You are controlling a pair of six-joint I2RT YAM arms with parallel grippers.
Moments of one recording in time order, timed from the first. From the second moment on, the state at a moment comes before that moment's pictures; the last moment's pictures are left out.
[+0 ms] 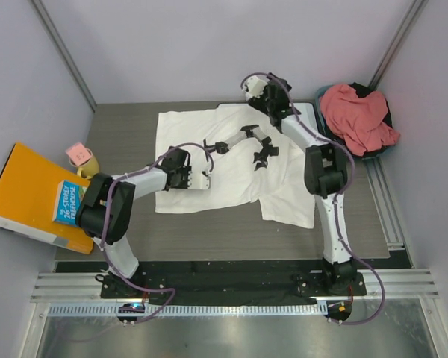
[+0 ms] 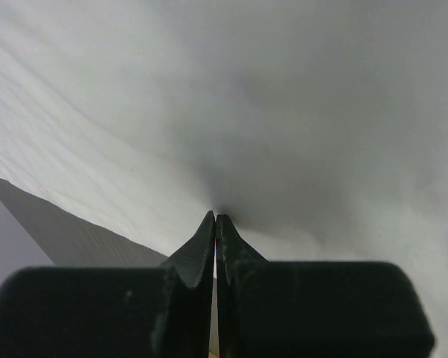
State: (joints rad) left arm -0.38 1.77 0.97 -0.23 -0.08 1.30; right arm 0.29 2.49 2.13 0.11 0.16 -0.92
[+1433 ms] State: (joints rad) left arm -0.28 1.29 0.59 -0.43 0.06 1.61; right arm 0.23 1.26 0.77 -1.07 -0.23 -1.51
